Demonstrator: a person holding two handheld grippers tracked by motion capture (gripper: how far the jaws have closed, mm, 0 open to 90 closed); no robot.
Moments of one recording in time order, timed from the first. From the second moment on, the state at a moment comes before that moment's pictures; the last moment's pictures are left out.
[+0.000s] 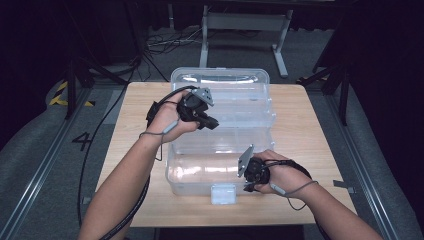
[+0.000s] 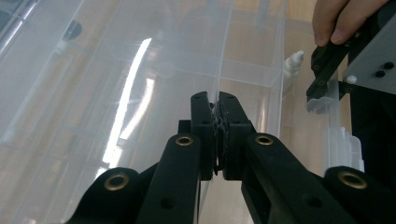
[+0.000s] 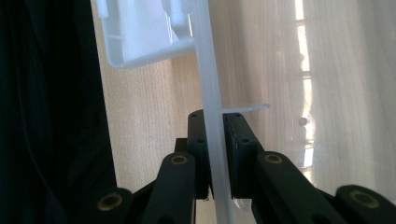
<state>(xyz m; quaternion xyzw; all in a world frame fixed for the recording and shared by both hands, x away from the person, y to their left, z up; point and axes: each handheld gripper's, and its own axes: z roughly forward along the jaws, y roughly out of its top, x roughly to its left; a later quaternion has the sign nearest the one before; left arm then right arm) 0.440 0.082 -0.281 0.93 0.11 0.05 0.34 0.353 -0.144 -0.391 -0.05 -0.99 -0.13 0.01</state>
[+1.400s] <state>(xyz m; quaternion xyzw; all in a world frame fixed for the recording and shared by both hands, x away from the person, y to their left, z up) 0.397 0.085 -0.293 0.94 0.09 0.03 0.34 0.349 -0.145 -0.392 -0.05 -0.99 -0.13 -0.01</state>
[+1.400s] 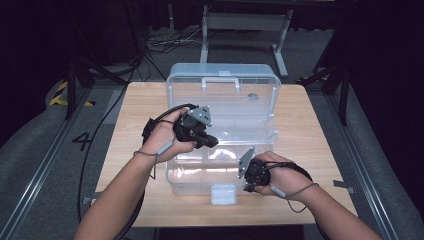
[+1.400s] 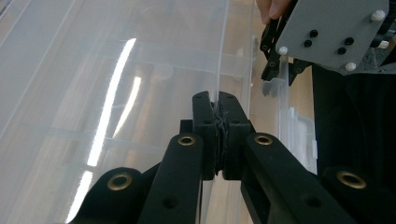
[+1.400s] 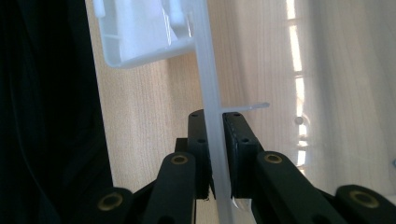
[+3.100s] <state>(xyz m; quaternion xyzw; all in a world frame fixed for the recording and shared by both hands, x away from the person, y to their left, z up) 0.378 0.084 -0.307 0.94 0.09 0.02 0.34 0.337 -0.143 -0.392 -0.05 -0.99 -0.13 -0.06</state>
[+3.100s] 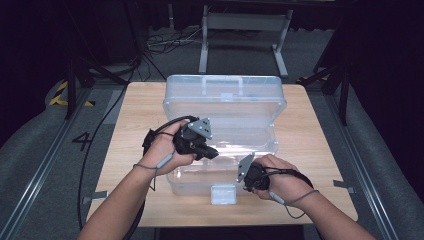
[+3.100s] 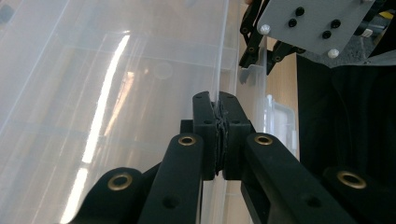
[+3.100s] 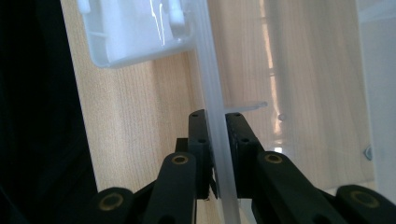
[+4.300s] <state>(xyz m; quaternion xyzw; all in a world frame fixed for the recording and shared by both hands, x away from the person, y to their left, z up) 0.378 0.084 -0.307 0.94 0.09 0.01 0.34 0.330 -0.157 -0.339 -0.06 -0.98 -0.18 -0.05</state>
